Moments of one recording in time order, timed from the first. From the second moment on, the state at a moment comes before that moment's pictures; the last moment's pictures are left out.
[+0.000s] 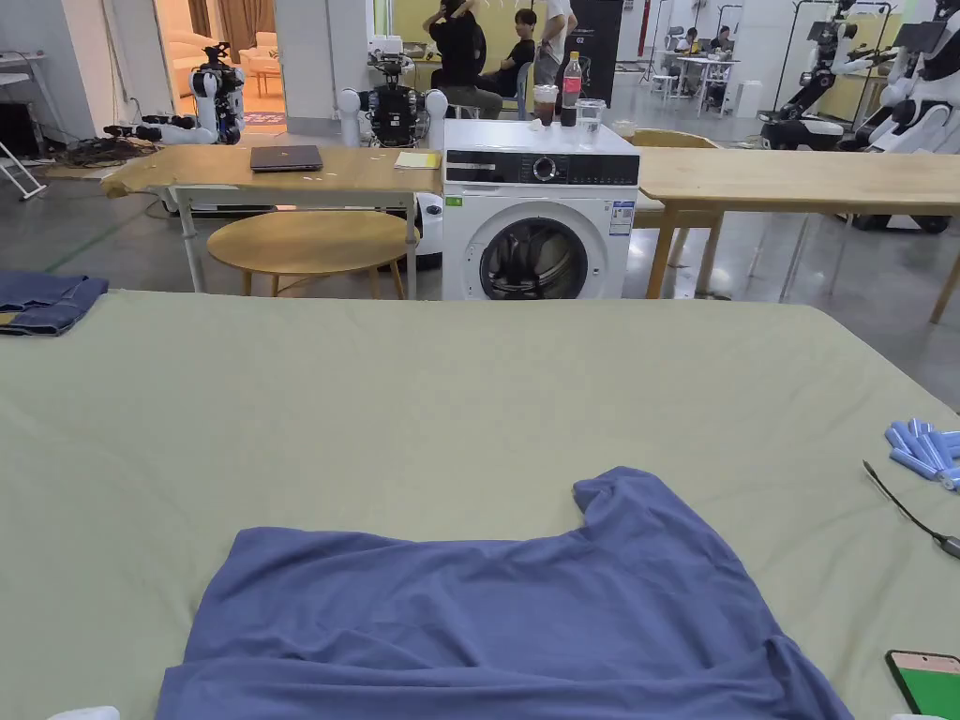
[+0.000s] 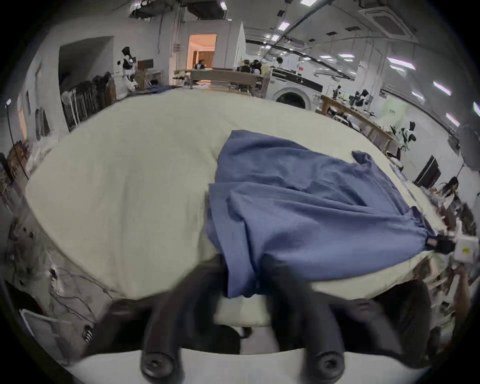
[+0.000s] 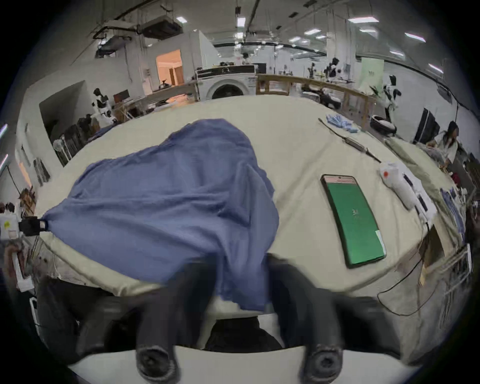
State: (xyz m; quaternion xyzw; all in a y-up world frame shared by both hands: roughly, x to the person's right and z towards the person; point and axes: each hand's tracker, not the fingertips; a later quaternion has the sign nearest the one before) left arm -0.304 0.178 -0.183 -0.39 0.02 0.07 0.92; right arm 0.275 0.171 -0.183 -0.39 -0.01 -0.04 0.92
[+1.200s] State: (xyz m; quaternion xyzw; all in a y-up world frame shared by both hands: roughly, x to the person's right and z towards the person) left arm -0.309 0.184 -0.460 -0.39 0.03 -0.04 0.92; right arm 0.208 0.227 -0.296 -0.22 0.00 0.02 0.97
